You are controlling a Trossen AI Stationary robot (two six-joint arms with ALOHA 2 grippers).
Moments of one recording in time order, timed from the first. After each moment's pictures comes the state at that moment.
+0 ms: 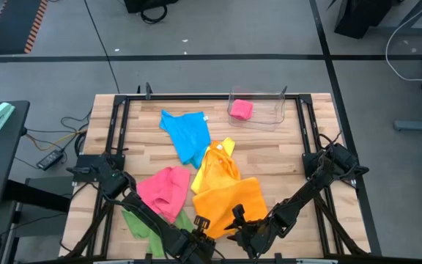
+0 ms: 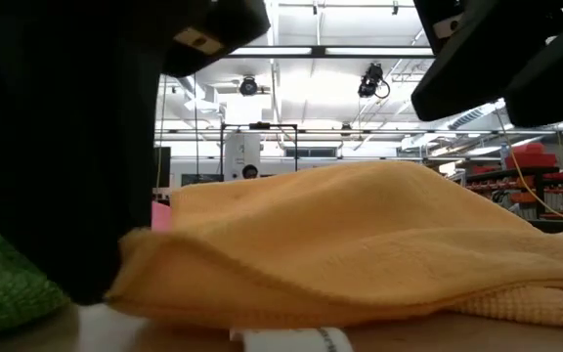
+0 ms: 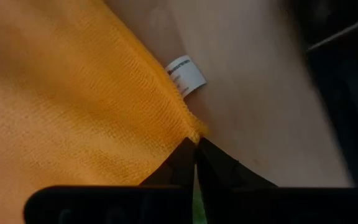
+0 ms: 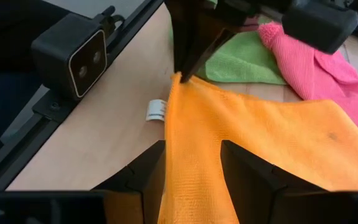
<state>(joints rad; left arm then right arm) -0.71 2.33 1.90 -0.86 -0.31 -0.28 0.76 1.95 1.08 0.13 0.52 0.05</state>
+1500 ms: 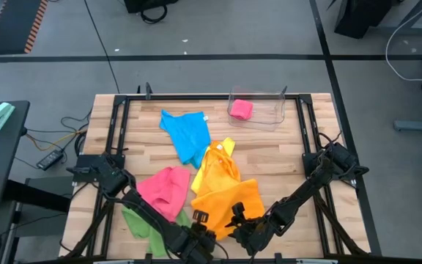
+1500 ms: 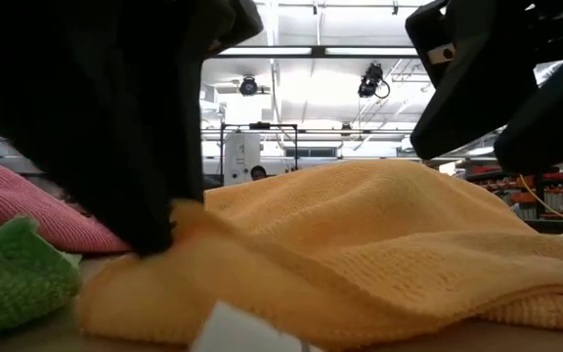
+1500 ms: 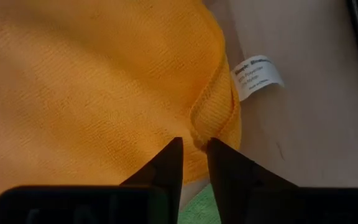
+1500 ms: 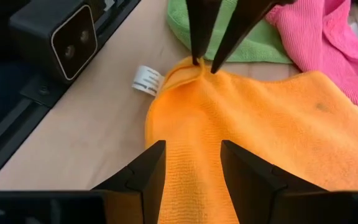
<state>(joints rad) -0.70 2.31 1.89 -0.91 -0.38 -0.36 0.74 1.95 1.08 0.08 0.48 0.10</state>
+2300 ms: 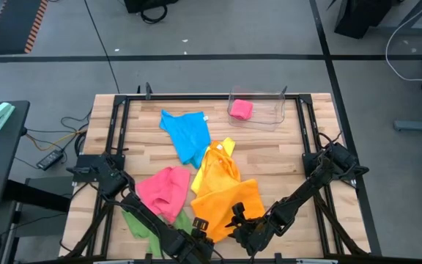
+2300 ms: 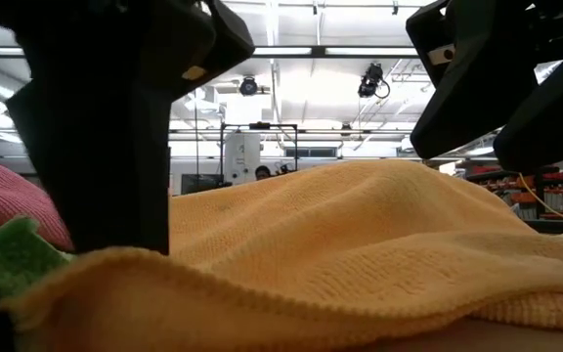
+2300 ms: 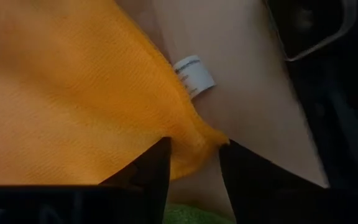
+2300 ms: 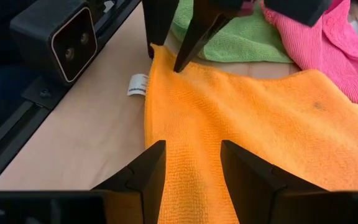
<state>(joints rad) -0.72 2.32 1.81 -0.73 -0.33 -0.33 0.74 1.95 1.08 0.08 0.48 0.11</state>
